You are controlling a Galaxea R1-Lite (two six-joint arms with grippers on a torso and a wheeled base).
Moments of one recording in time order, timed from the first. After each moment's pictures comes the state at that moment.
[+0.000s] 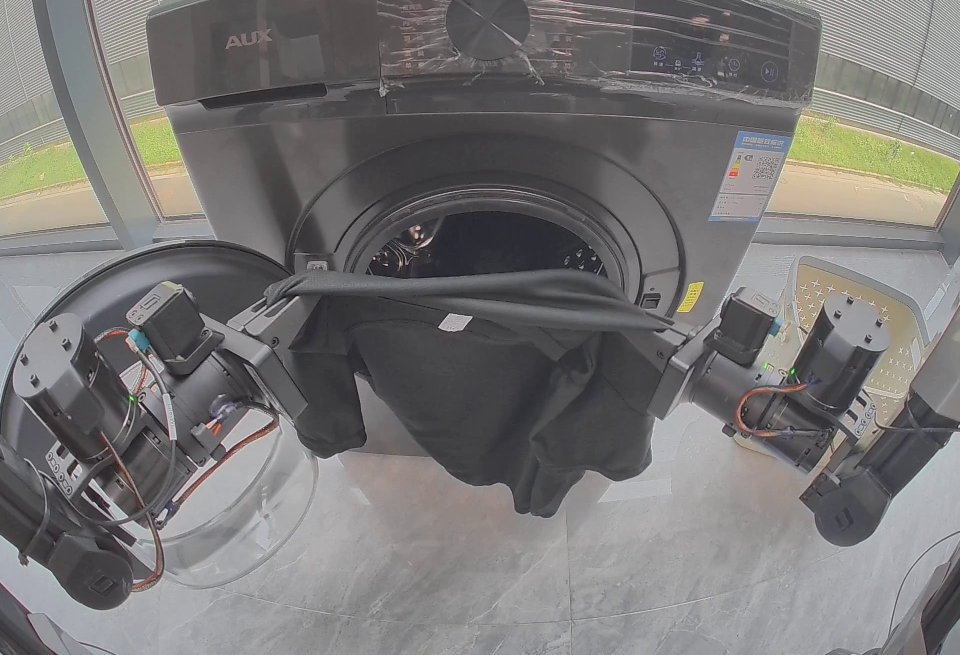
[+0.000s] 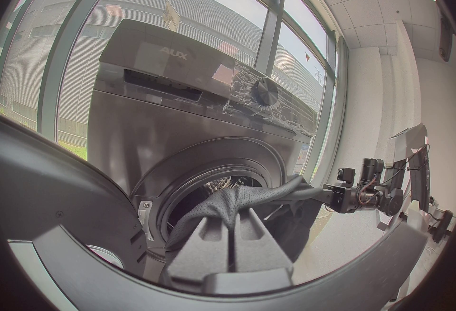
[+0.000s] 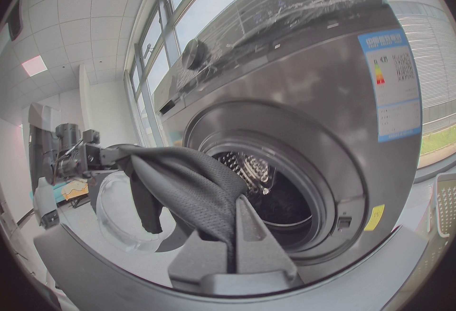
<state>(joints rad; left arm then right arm) -0.49 1.63 -0.30 -1.54 -0.03 -0.13 0.54 1.91 -0.48 -1.54 0.20 0.12</state>
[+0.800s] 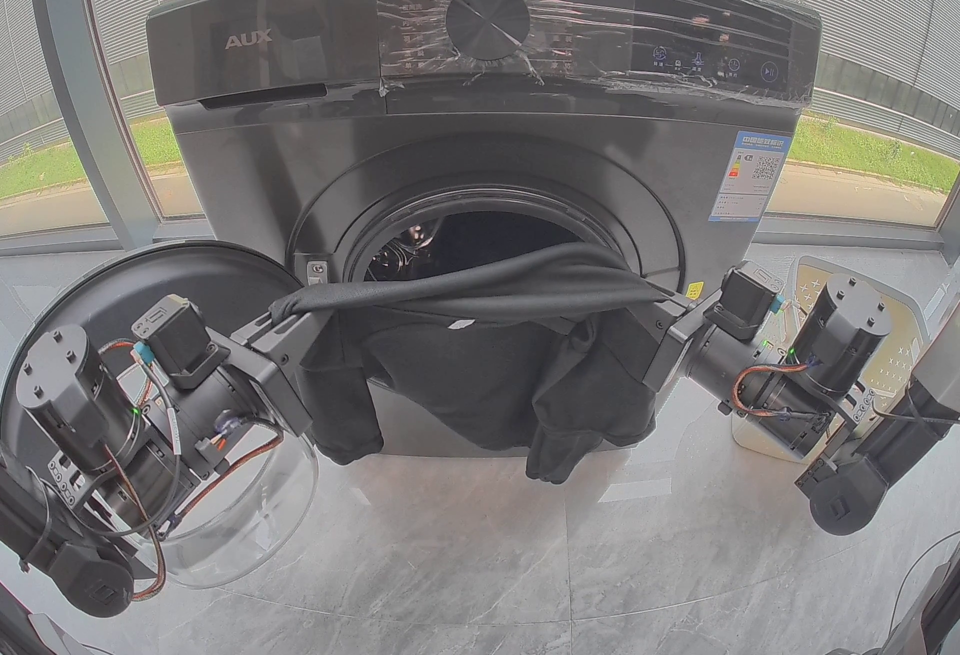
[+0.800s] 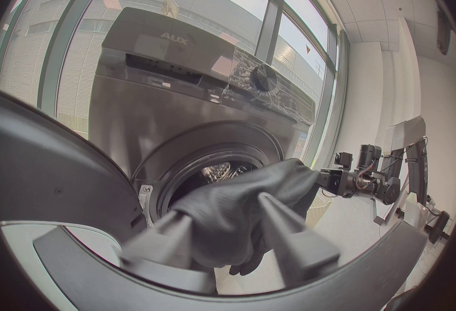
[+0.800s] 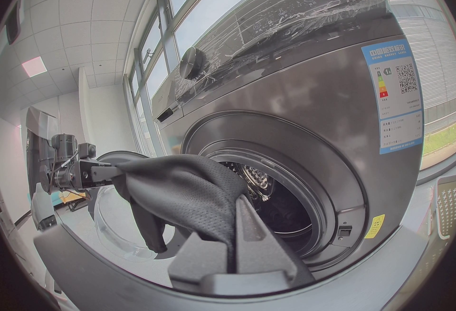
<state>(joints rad) -0.51 1.63 -0.27 -1.54 -0.03 -0.13 0.54 1.91 -0.55 -1.54 0.17 0.12</state>
